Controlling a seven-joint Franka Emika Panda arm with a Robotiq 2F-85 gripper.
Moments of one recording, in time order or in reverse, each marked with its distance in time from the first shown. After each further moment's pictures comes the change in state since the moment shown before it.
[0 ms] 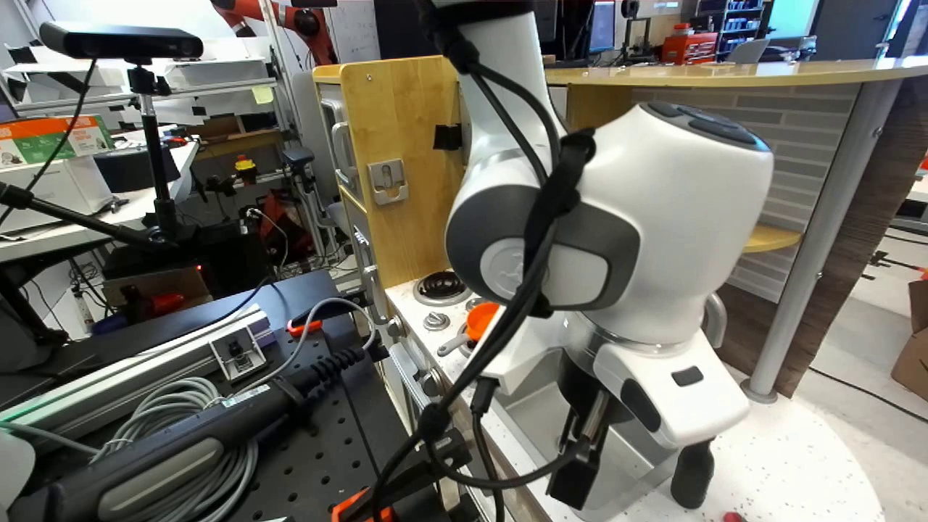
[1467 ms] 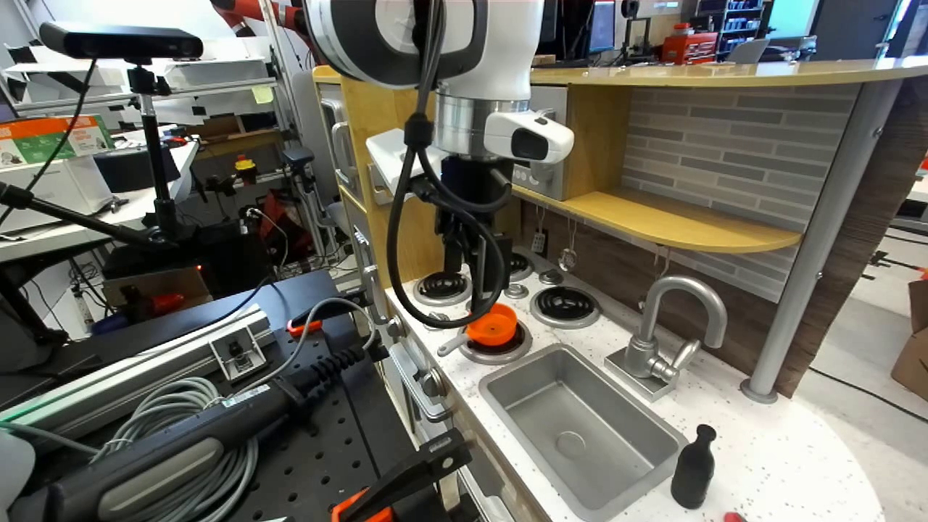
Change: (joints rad) arm 0.277 -0.426 0.035 -0.264 -0.281 -0.179 -0.214
